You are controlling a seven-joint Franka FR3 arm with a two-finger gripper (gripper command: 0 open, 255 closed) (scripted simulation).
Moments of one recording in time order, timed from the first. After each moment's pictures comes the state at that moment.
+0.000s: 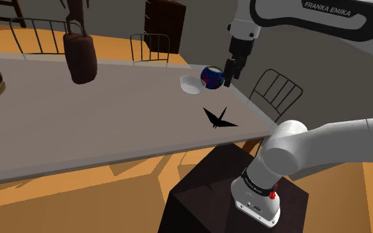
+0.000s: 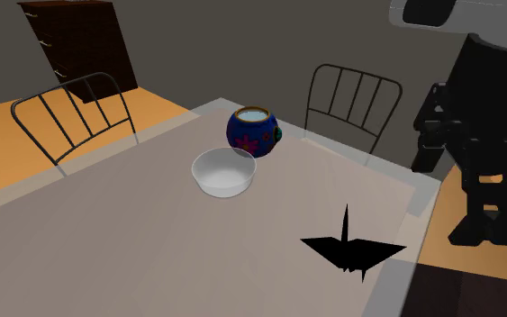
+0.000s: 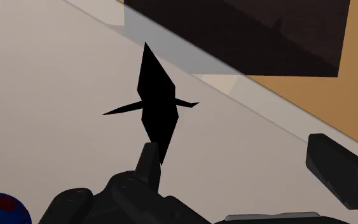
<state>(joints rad) 0.00 -0.79 -0.03 -2.36 -0.11 1.47 -0.11</state>
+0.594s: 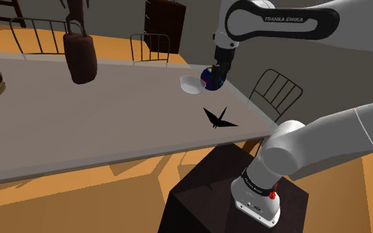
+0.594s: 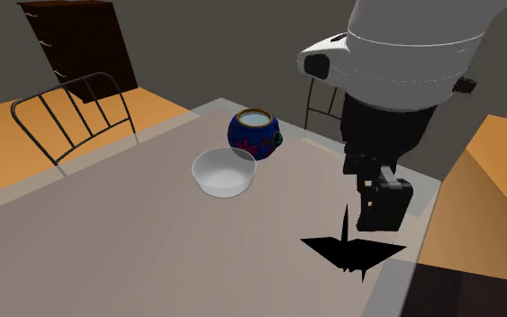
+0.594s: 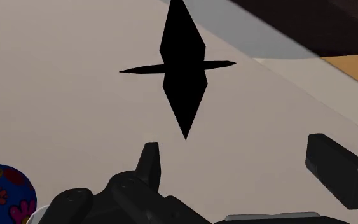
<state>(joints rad) -0.02 -0.60 -0.08 -2.36 -0.19 1.68 -0.16</state>
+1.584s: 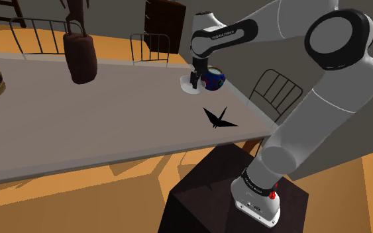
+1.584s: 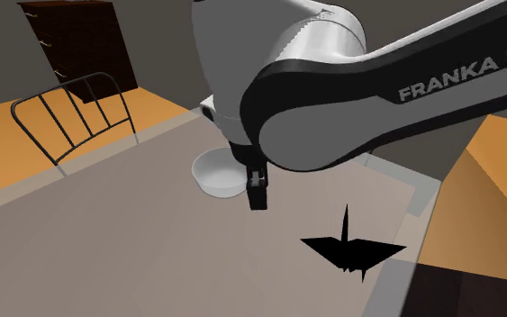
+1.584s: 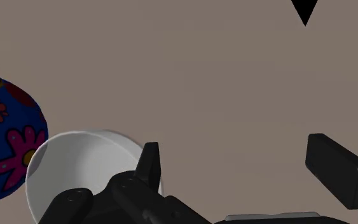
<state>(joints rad) -0.05 -0.07 -0.17 -2.14 -0.27 2.03 -0.28</state>
